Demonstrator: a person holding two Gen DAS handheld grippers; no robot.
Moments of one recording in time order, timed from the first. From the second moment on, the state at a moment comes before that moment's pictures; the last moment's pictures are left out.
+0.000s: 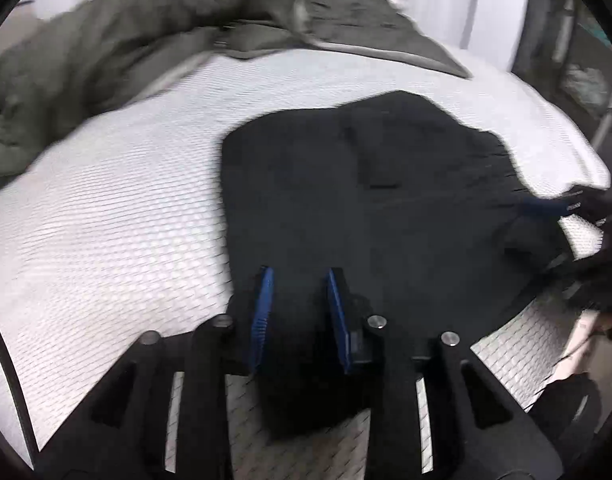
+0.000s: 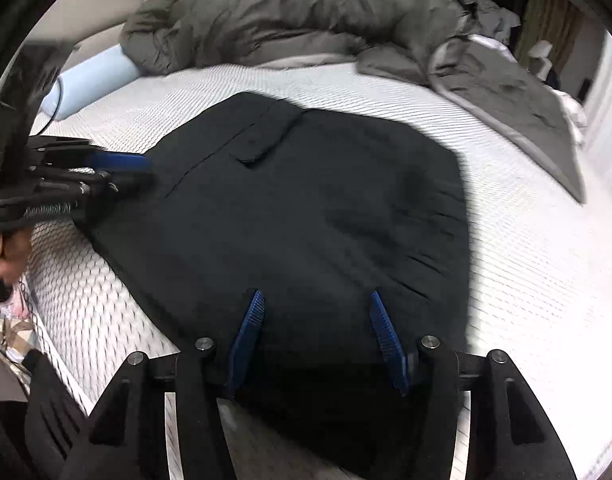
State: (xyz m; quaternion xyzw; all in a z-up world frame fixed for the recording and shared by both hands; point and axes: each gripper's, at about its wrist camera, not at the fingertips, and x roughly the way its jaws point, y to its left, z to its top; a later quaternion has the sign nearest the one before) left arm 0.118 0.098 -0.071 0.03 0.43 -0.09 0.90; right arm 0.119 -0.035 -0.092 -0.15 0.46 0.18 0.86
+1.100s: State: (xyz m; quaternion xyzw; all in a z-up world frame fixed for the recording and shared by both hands) left arm 0.074 0.037 -0.057 0.01 0.39 -0.17 0.90; right arm 0.101 -0.126 -0.065 0.15 0.45 0.18 0.86
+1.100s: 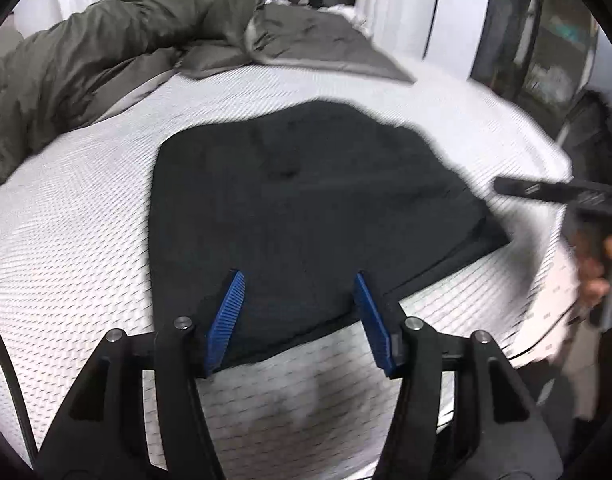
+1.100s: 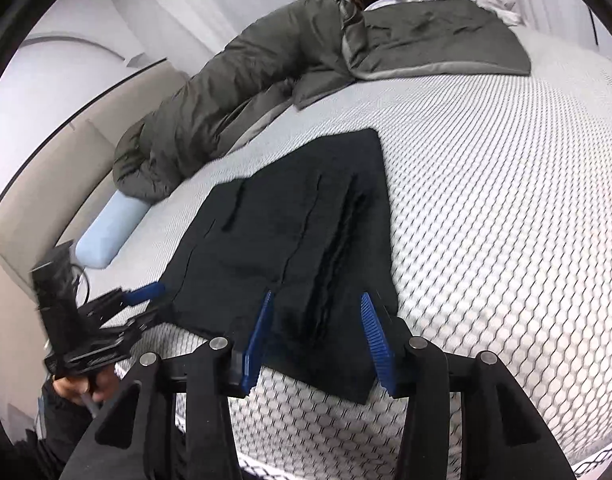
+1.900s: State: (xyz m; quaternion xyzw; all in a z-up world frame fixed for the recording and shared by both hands) left arm 0.104 -0.085 -0.096 0.02 0.39 -0.23 0.89; right arm 0.230 -0.100 -0.089 0.14 0.48 0.19 0.85
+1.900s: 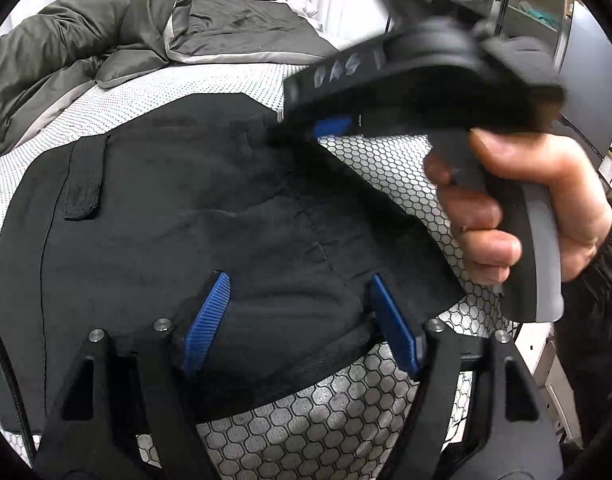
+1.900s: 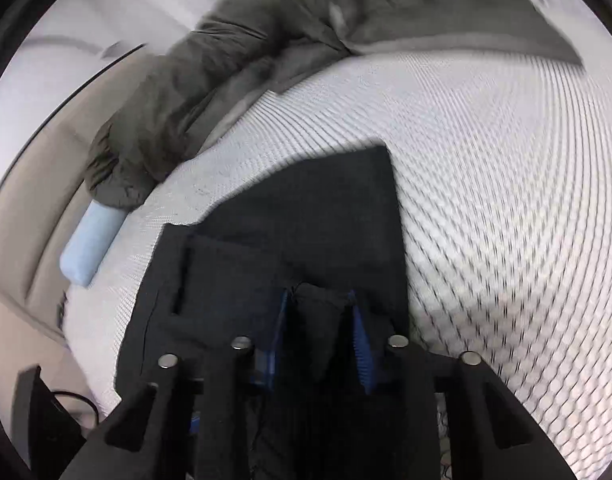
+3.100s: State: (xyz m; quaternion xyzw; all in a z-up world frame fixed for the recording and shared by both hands) left arm 0.132 0.104 -0.093 0.03 0.41 -0.11 0.91; right arm 0.155 -0.045 -0.099 -0.06 0.48 0.23 0.85
